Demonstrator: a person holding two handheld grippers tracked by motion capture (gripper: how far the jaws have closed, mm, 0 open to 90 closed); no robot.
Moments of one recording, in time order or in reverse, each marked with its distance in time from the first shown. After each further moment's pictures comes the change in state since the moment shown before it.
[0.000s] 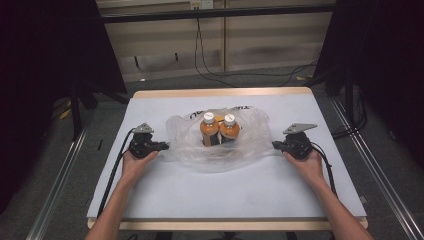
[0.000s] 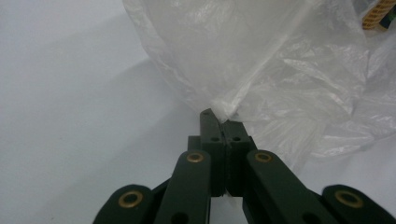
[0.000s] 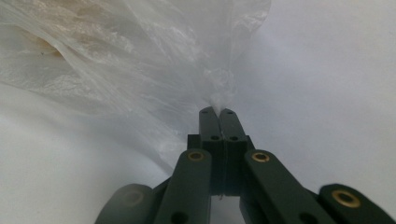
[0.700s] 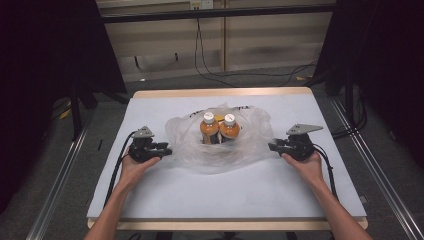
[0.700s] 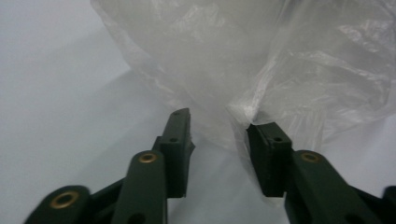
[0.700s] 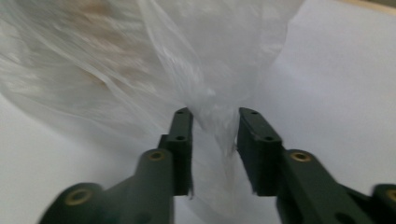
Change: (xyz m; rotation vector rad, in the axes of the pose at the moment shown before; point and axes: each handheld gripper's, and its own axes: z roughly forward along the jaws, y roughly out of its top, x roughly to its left) left arm -0.017 -0.003 -0.016 -0.053 -0.031 0.042; right arm 0.007 0.001 -0.017 -0.129 0.078 0.015
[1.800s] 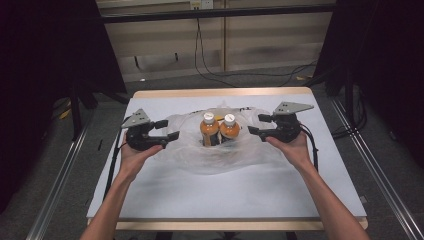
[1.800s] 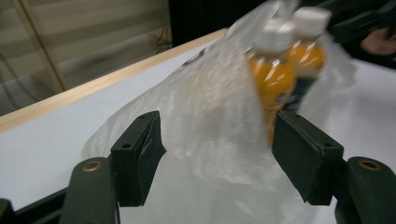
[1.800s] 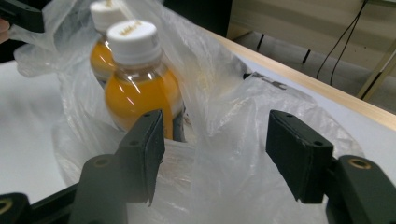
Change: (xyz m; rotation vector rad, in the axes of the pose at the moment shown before) left arm -0.028 0.063 -0.018 -0.191 0.031 0.090; right arm 0.031 0.082 0.003 -0.151 0.086 -0.093
